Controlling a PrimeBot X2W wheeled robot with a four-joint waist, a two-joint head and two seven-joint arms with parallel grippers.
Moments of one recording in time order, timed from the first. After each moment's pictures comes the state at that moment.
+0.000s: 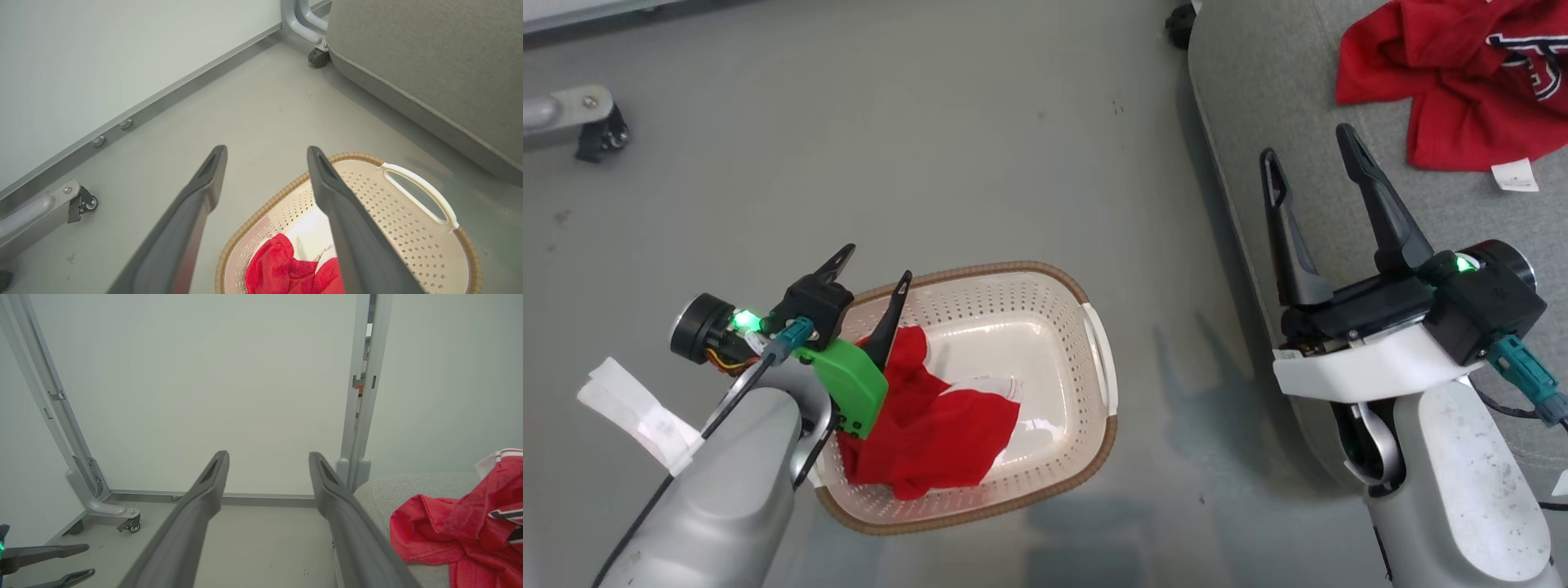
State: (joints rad) left arm -0.64 0.26 -0.58 0.77 -0.26 -0.13 -0.26; right arm -0.34 -0.05 0.12 -0.07 0.16 0.13 -0.26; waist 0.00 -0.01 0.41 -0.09
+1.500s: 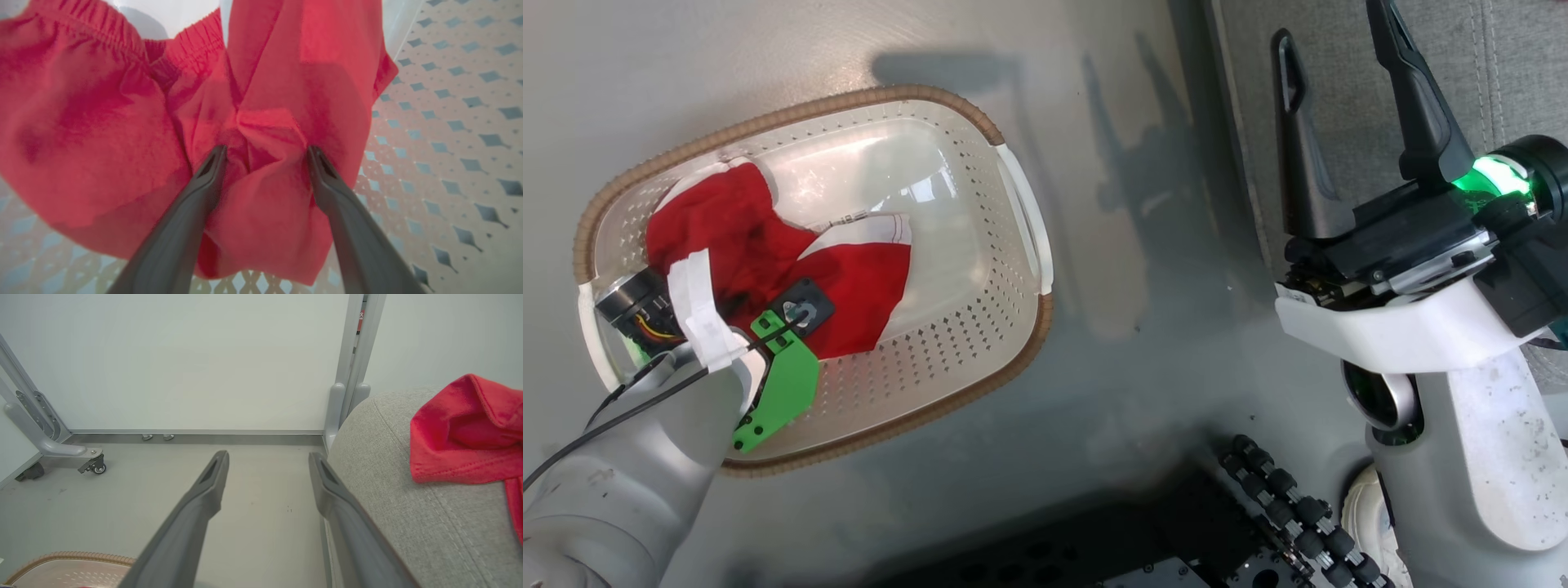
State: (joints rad) left arm -0.96 0.31 -1.24 1.27 -0.35 -0.13 0.02; right arm -0.48 -0.05 0.16 -0.22 0.16 0.13 -0.26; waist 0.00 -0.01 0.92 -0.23
